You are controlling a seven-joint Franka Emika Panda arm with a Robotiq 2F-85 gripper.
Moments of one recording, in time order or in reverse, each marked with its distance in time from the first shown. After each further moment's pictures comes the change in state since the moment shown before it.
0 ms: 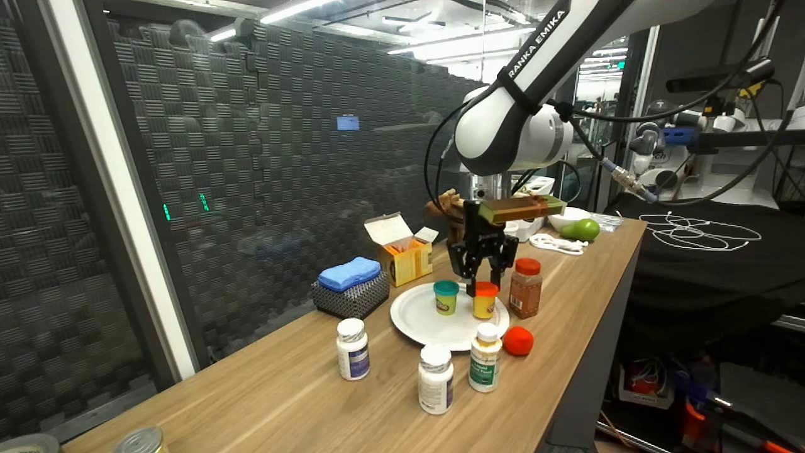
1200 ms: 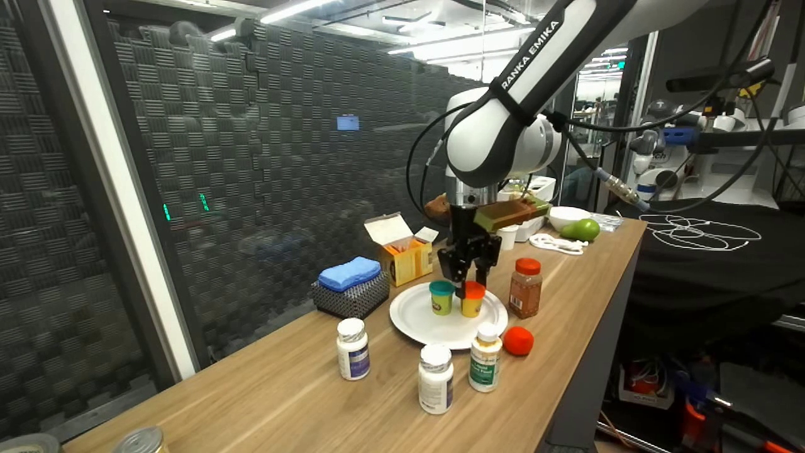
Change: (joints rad) arm 0.017 0.028 0.023 0.023 -0.093 0.058 -0.088
